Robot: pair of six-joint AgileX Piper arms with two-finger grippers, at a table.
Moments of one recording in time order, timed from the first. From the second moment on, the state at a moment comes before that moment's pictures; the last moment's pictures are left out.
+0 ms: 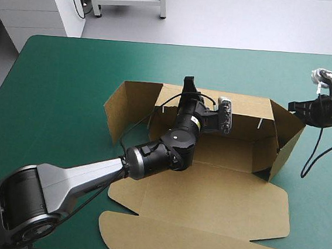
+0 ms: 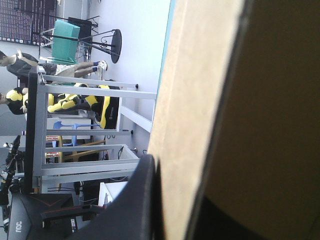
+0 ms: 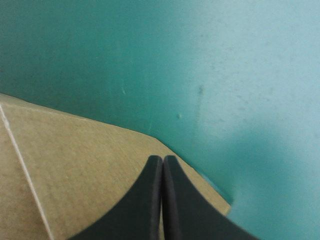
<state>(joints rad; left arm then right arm) -1.05 1.84 -1.50 1.22 0.74 -0.18 -0.33 1.62 -1.45 0.55 1.19 -0.48</state>
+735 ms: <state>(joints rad) -1.05 1.84 -1.50 1.22 0.74 -0.19 -0.34 1.46 -1.07 0.89 1.16 -0.86</state>
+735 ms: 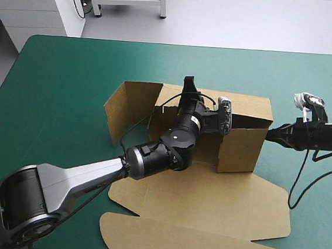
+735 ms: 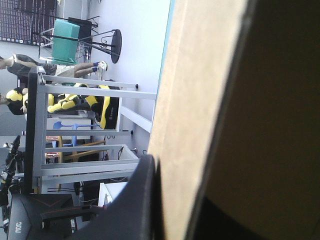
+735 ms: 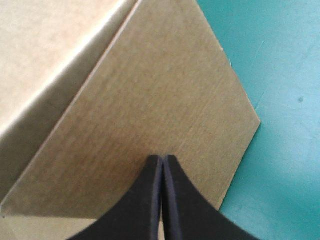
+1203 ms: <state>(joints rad) -1.05 1.84 -1.50 1.22 0.73 -0.17 -0.30 1.33 -0.80 1.19 0.97 -1.28</state>
